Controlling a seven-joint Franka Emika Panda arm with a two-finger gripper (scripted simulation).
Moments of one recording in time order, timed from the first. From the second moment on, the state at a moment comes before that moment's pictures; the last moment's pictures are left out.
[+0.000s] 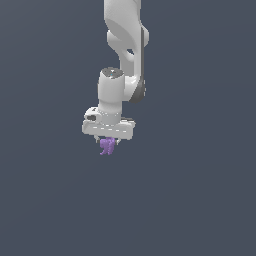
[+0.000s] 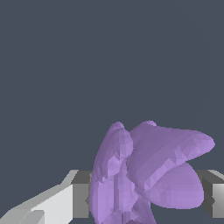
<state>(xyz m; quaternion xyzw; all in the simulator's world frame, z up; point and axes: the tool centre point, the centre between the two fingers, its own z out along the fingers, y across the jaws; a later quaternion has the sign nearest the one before) 0.000 -0.089 0.131 0.99 -0.02 0.15 0.07</state>
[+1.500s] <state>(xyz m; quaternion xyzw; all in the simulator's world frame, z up) 0.087 -0.088 0.293 0.91 -0.14 0.36 0.17</state>
